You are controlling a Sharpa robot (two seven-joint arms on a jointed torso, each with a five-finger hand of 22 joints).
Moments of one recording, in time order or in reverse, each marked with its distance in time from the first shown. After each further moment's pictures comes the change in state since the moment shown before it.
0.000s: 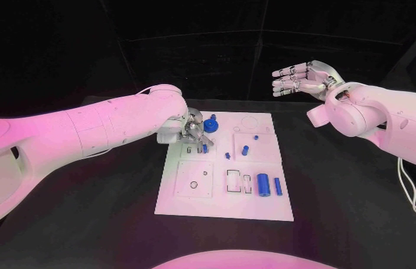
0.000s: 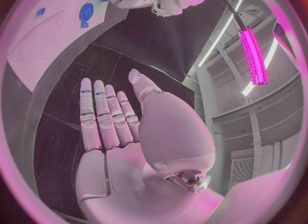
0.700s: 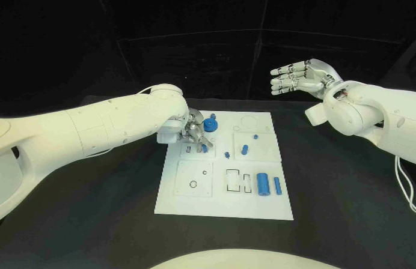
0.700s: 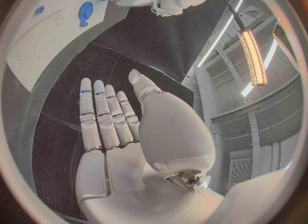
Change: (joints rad) left arm 0.000 0.007 -0.002 -0.002 0.000 0.023 -0.001; left_hand 0.043 0.000 0.022 -0.022 0.000 -0.004 -0.004 0.014 0.019 0.000 0.000 -0.004 0.000 0.000 0.000 0.000 0.000 0.000 0.000 0.000 0.000 0.002; right arm 0.000 0.010 0.000 -0.007 -0.005 -0.007 0.011; right_hand -0.004 0.004 0.000 0.000 0.006 0.000 0.000 0.000 0.000 0.000 0.000 0.000 0.000 0.000 0.000 0.000 -0.001 0.000 0.003 0.003 -0.004 -0.001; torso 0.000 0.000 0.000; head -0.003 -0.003
